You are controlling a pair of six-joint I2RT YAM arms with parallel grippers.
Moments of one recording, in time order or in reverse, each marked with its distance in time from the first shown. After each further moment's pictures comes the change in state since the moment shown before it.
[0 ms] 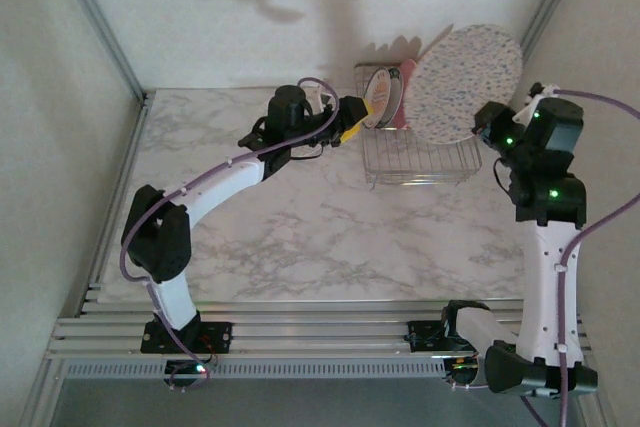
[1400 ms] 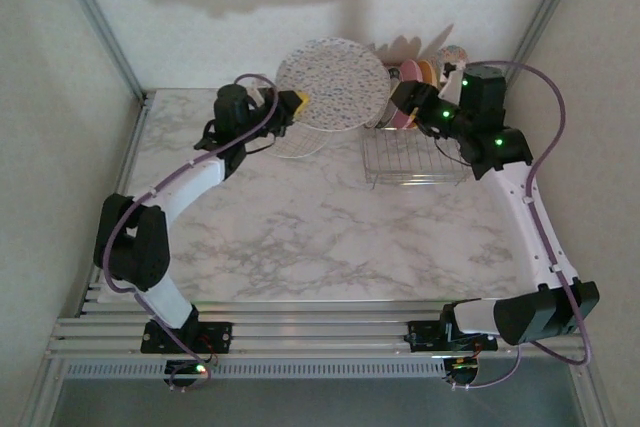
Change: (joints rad) left arm 0.292 -0.134 -0.245 0.125 -0.047 -0.168; right arm 0.317 0.274 0.087 0.114 -0.172 0.067
